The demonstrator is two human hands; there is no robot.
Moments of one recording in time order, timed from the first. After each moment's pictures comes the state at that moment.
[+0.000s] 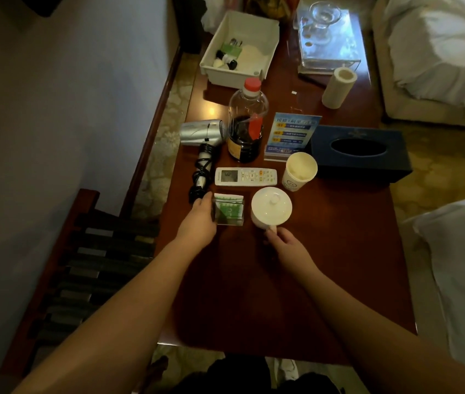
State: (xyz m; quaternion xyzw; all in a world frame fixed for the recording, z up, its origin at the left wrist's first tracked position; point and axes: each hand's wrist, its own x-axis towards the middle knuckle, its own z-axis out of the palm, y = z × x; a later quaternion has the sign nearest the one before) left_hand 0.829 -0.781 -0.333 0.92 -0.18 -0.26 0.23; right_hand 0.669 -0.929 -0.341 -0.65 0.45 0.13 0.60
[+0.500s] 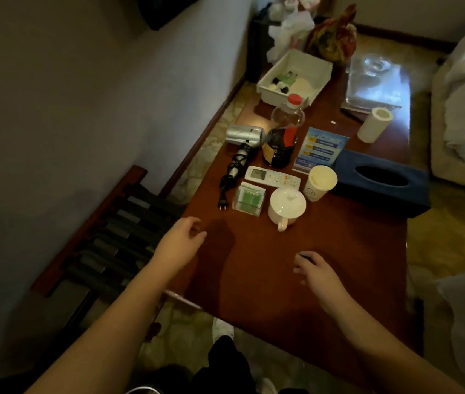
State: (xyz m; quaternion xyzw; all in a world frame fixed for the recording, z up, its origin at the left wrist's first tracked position) left_hand 0.710 -0.673 -0.275 0.93 -0.05 -0.18 0.33; right_hand 0.585 -0.946 -0.317 -0.71 0.39 0.15 0.56
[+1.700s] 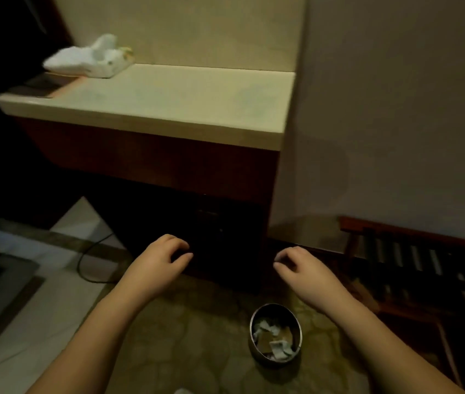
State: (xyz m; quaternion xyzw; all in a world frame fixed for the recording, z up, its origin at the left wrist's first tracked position) left_hand 0.039 -0.316 -0.147 0.84 0.48 0.11 0.22; right_hand 0.309 -0.441 -0.177 -0.75 -0.56 0.27 0.23
